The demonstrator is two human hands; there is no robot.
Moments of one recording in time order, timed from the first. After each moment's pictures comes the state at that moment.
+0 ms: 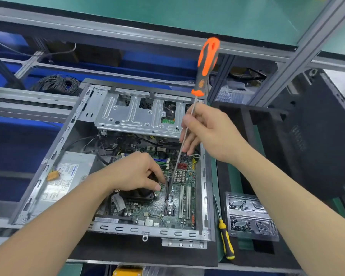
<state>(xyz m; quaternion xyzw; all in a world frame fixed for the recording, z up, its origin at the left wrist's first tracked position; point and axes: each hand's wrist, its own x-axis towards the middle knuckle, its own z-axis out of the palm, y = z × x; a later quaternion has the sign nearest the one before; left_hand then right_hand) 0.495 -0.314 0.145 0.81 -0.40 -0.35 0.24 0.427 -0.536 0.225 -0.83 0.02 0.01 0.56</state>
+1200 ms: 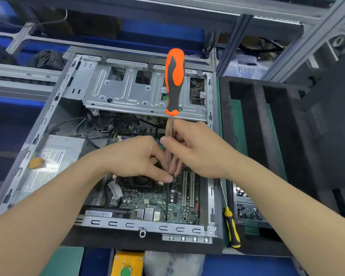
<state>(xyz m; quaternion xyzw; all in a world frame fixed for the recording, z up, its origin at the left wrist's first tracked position) 0.496 -0.321 0.149 0.73 -0.43 -0.43 0.31 0.412 -0.508 0.182 -0.92 -0.05 0.10 0.38</state>
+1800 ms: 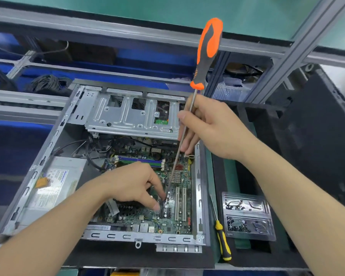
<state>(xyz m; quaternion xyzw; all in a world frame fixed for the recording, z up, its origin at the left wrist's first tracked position) 0.485 -0.322 0.151 0.77 -0.44 -0.42 0.21 0.424 -0.544 0.255 -0.86 -0.01 0.03 0.51</state>
